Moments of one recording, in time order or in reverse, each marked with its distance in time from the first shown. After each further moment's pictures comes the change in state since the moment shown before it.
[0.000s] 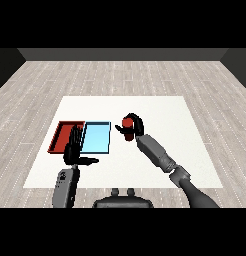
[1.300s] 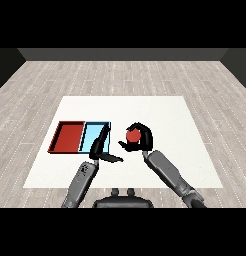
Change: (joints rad) left arm -0.164 -0.028 -0.321 0.139 -0.074 0.224 0.182; right arm 0.399 -0.105 -0.009 -0.801 0.354 -0.125 0.176
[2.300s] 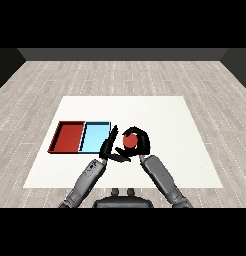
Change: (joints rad) left arm -0.098 0.000 -0.133 0.195 0.132 0.119 -0.055; right arm 0.114 0.168 -0.107 -0.057 0.241 0.177 0.043
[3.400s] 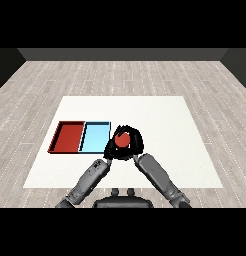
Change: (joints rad) left arm -0.060 0.004 -0.100 0.046 0.120 0.120 -0.026; right arm -0.086 0.025 0.076 0.018 -0.069 -0.068 0.022
